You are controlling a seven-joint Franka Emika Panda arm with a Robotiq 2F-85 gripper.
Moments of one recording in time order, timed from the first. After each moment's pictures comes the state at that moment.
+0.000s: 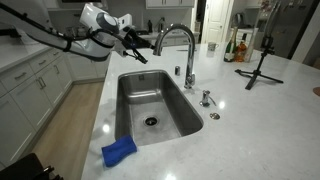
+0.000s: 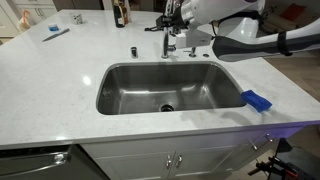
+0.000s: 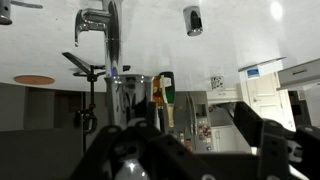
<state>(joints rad) 0.28 0.34 -0.37 -1.65 -0.90 2.95 1.18</state>
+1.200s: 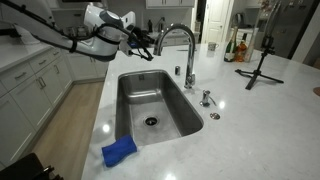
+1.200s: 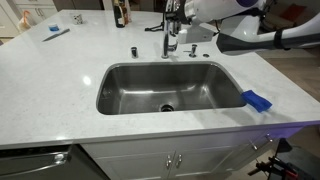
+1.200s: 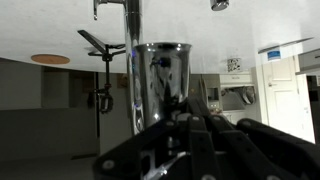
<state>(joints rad) 0.36 0.38 -0.53 -1.60 -1.04 2.97 1.35</state>
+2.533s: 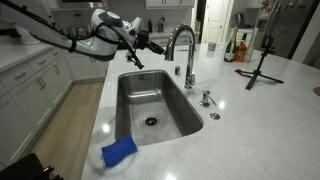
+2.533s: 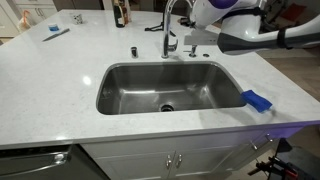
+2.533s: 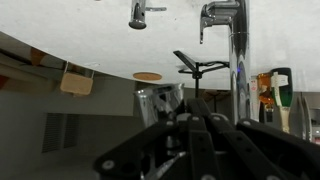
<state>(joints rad) 0.27 0.35 -0.41 -1.61 -1.08 2.52 1.46</state>
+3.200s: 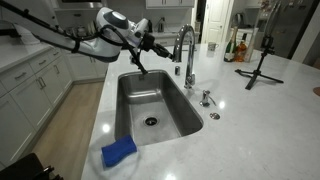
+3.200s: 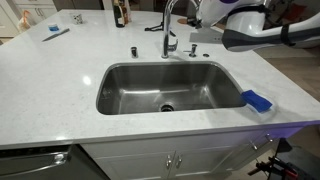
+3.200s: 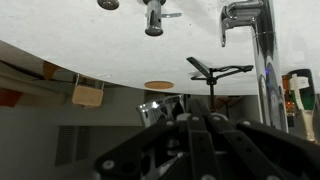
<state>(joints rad) 0.07 0.34 -0.24 -1.61 -1.08 2.50 1.46</state>
